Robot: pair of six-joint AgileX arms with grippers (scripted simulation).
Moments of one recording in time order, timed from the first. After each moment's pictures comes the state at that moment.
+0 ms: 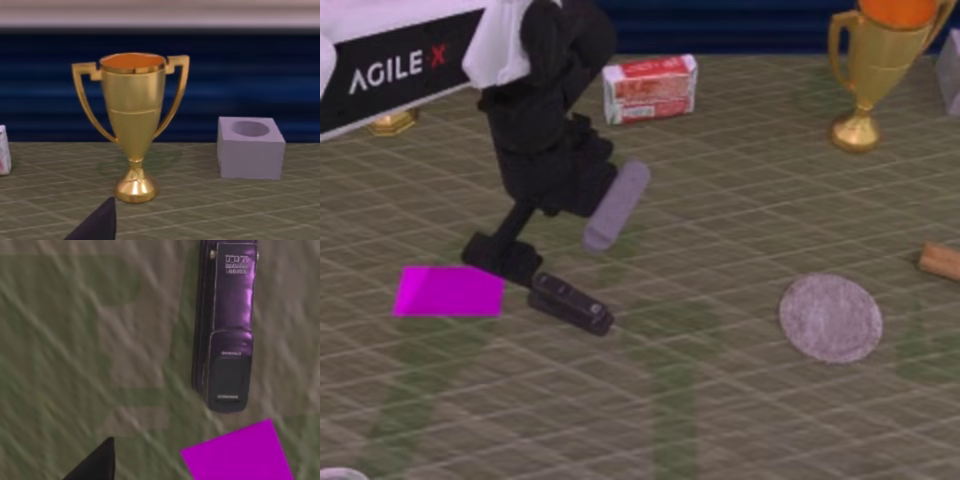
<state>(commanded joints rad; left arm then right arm) -0.50 2.08 1.66 -1.14 0.00 1.52 0.00 0.00 0.00 0.00 0.00 0.00</state>
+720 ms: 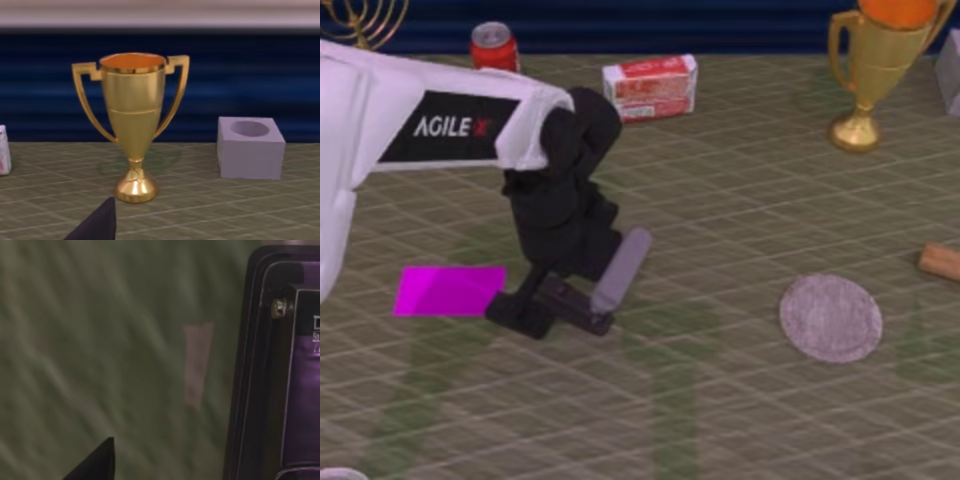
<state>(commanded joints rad) -0.50 2.21 1.47 -0.82 0.00 1.53 0.00 0.00 0.00 0.00 0.00 0.00</state>
